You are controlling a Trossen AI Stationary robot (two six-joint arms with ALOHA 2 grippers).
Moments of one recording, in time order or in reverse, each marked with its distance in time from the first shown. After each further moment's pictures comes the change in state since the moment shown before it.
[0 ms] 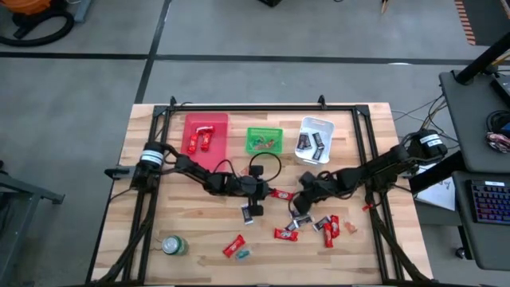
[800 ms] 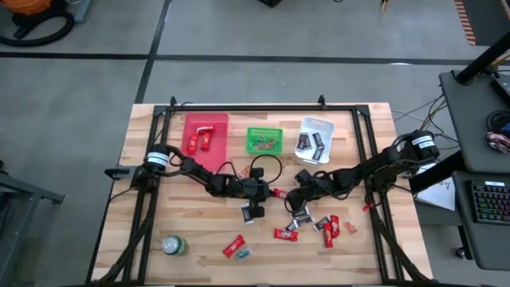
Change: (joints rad) left arm -0.001 0.083 0.004 0.027 0.021 -0.070; right arm -0.033 0.102 -0.002 0.205 0.059 0.022
